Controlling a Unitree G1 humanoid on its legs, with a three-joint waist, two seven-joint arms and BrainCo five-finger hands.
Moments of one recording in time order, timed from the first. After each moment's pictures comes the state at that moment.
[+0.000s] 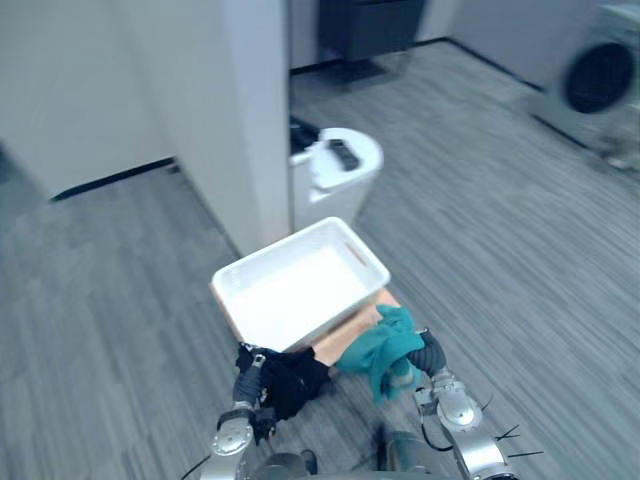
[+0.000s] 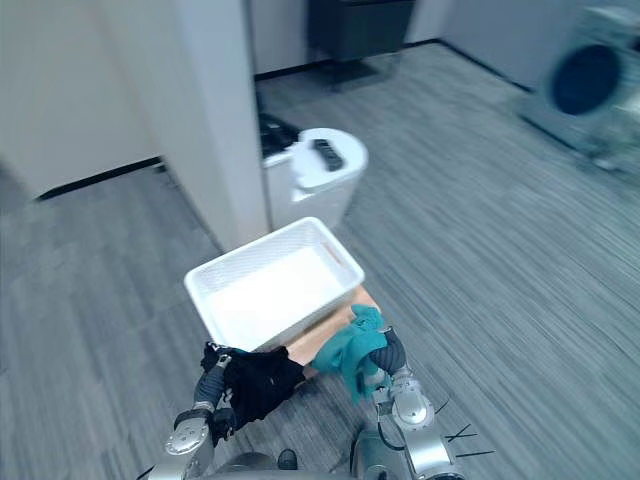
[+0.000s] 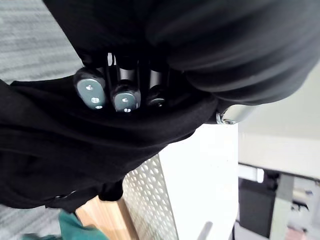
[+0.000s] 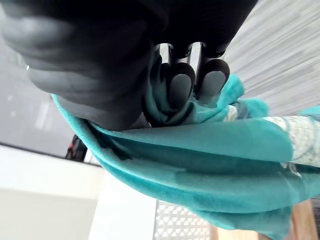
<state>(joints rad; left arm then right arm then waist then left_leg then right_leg) 0.18 0.10 -0.12 0.53 -0.13 -0.11 0.14 0.19 -0.10 0.12 0.23 -0.23 -0.09 -0.08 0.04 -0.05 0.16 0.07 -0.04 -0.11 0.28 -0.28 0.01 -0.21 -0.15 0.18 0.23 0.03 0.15</state>
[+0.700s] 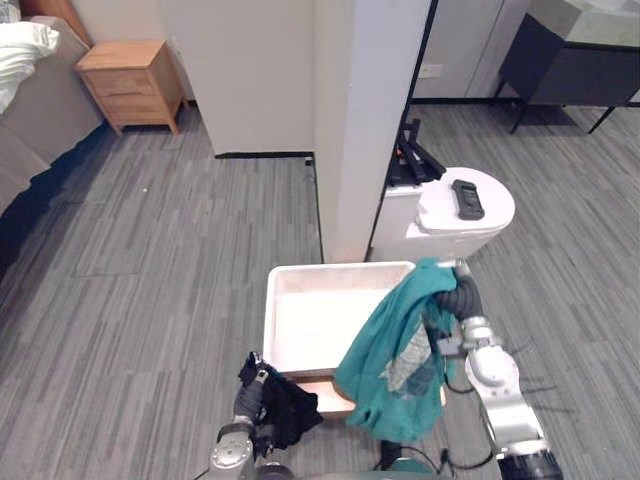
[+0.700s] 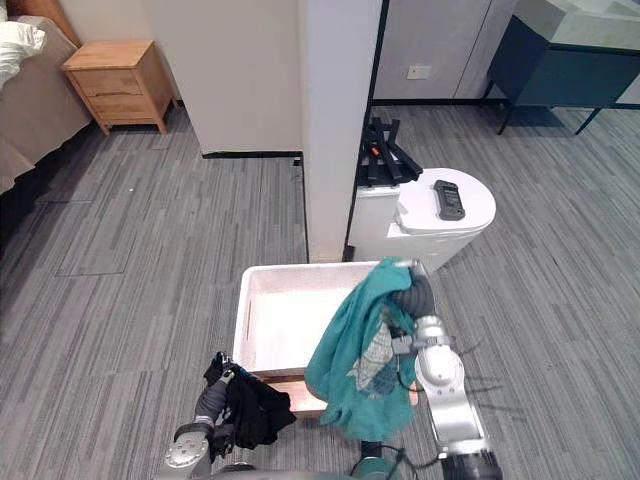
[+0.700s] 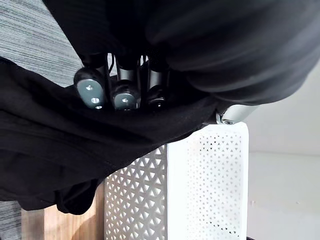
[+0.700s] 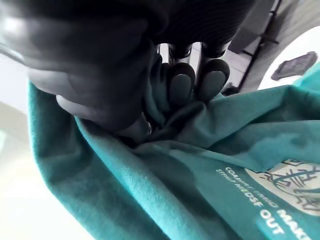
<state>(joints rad) 0.23 0.07 -0.08 0.55 -0.11 -0.12 0.09 -0.13 -0.25 0.03 -0.06 -0.23 -0.11 -0.11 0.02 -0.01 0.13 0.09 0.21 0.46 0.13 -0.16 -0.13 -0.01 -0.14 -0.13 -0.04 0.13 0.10</state>
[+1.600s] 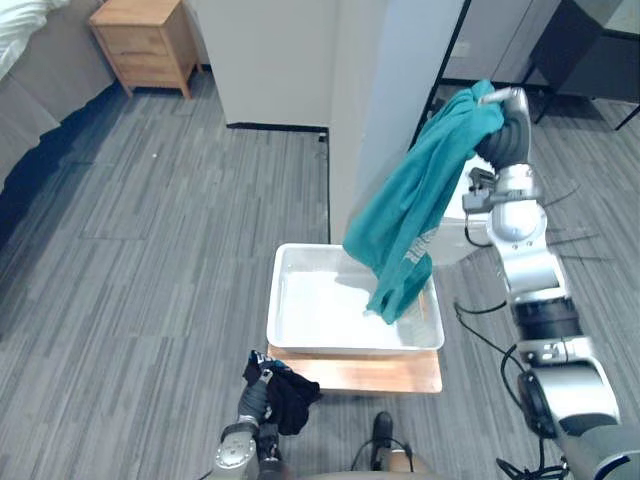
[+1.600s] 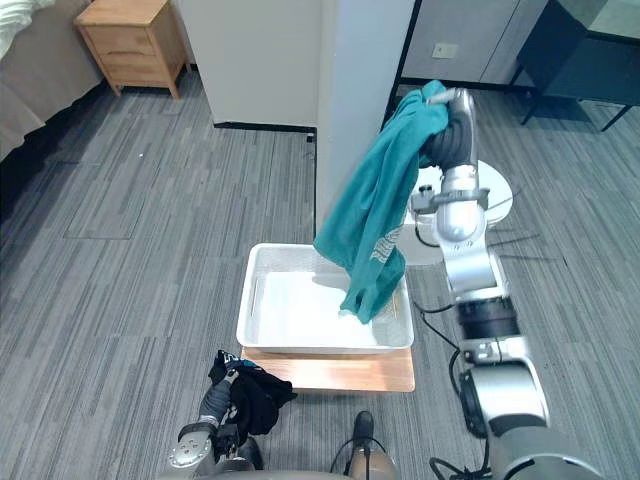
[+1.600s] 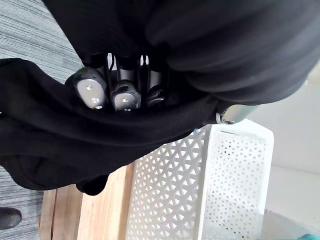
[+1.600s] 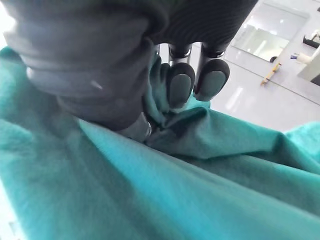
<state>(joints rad) 0.18 0.05 -0.11 0.53 -0.15 -0.13 0.09 -0.35 -0.20 0.18 0.14 -0.26 -0.06 -0.19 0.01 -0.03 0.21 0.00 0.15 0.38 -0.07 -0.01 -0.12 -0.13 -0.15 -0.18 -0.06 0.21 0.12</state>
